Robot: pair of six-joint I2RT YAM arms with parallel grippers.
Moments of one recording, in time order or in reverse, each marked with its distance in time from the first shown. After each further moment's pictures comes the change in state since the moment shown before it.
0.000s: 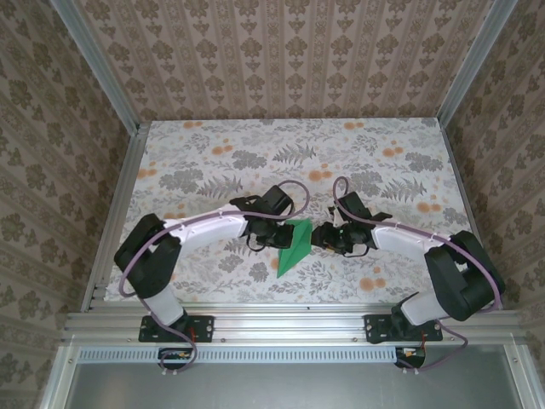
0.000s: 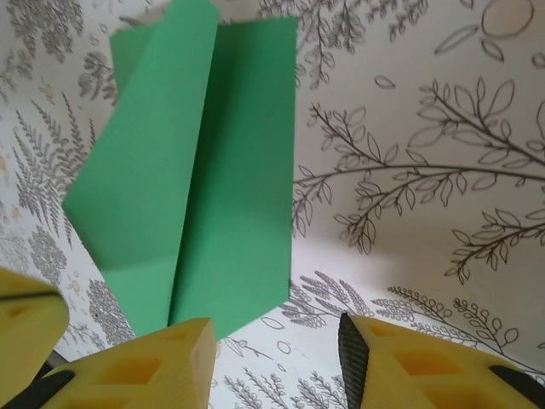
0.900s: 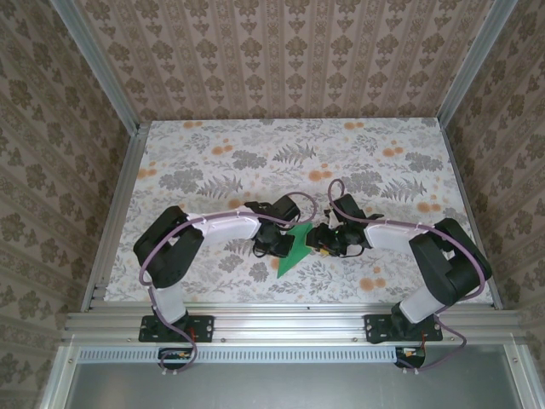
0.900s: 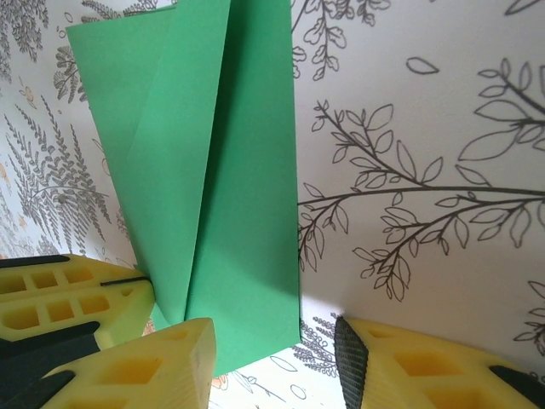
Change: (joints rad) left arm -0.035 0.121 0.010 -0.052 -0.084 0.020; right arm 0.015 0.117 -0.007 0.127 -0.066 0.076
